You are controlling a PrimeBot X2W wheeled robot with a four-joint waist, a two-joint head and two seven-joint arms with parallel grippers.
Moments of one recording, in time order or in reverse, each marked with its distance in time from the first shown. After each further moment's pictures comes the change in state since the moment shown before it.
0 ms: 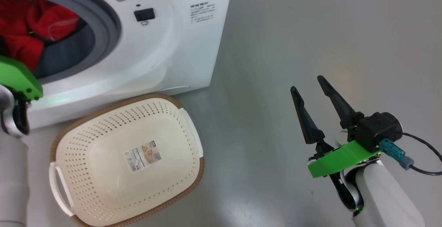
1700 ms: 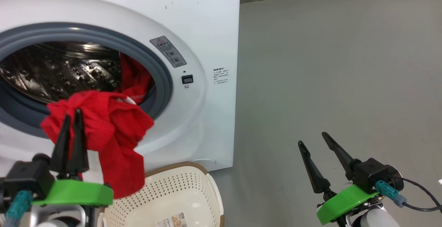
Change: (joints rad) left arm 0.770 -0.112 -0.064 -0.948 0.046 0.037 -0.106; right arm 0.197 -0.024 -0.003 0.070 0.000 0.000 0.000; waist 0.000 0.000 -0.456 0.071
